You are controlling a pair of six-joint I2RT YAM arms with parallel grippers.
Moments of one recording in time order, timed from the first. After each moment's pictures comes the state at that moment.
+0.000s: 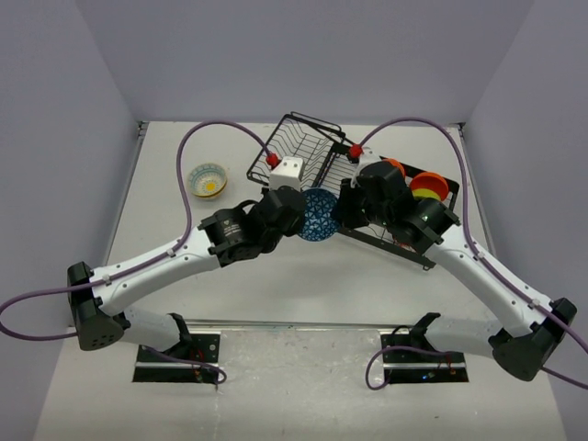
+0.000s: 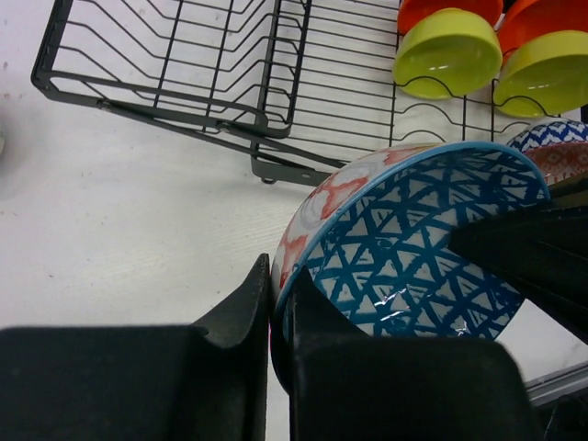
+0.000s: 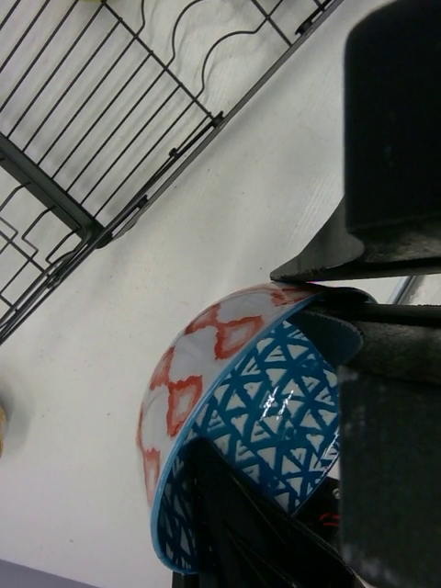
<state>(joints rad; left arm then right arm) -1.06 1.36 1.34 -0.59 -0.62 -0.55 0.72 1.19 1.28 -0.73 0.07 0.46</state>
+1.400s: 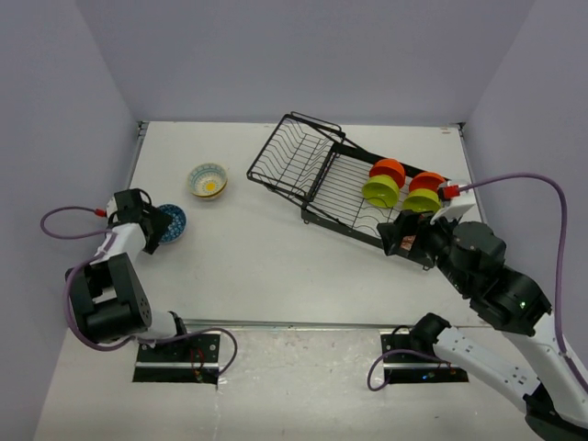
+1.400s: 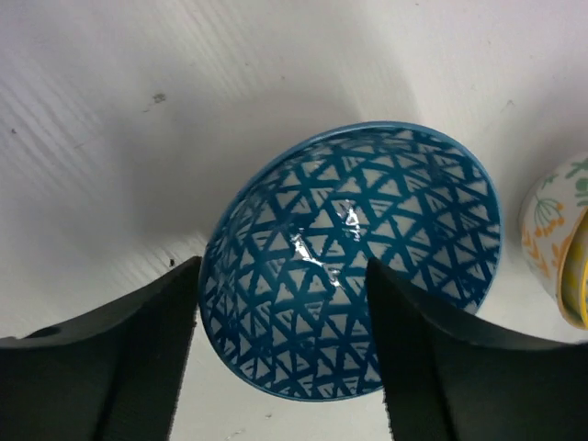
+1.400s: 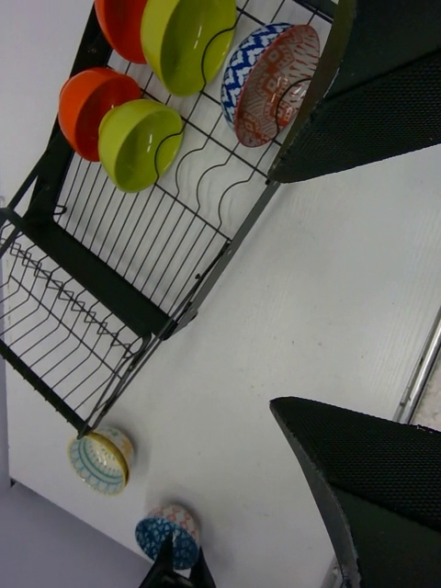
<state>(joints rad) 0.34 1.41 0.73 -0.29 -0.08 -0.77 0.71 0.60 1.08 -0.78 0.34 0.39</state>
